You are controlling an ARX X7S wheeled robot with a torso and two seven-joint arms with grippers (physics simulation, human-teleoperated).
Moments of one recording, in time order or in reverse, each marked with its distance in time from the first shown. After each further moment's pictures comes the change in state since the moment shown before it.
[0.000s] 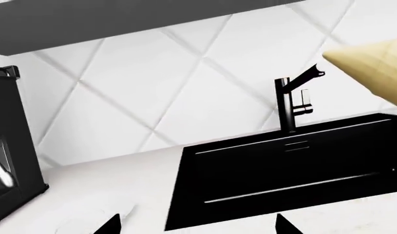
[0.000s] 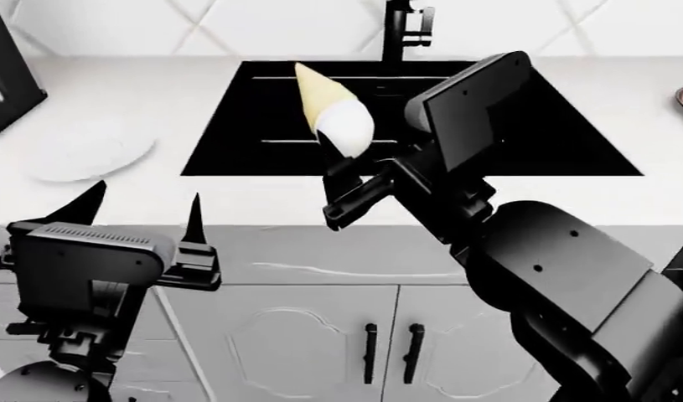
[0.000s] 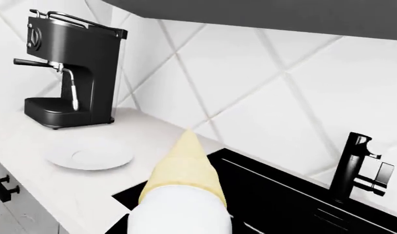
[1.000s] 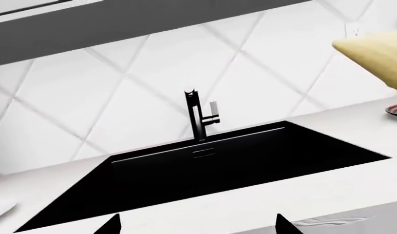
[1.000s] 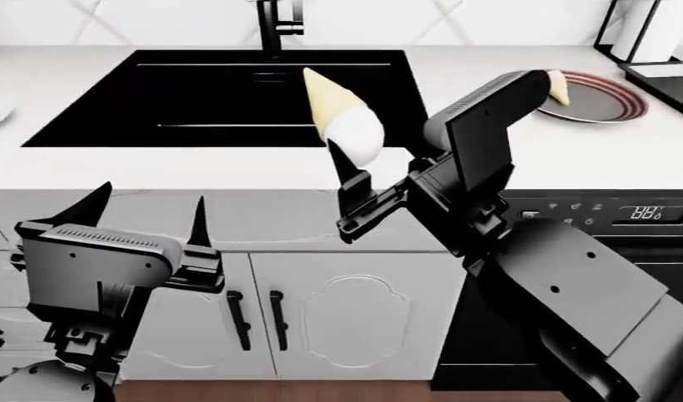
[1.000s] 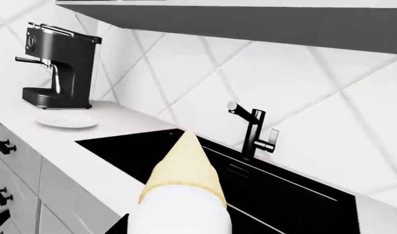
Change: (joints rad) left arm 0.003 -0.018 0.032 -0.026 0.014 0.033 -0.003; right arm -0.073 0.056 0.006 -0.018 -0.007 -0.110 -0.038
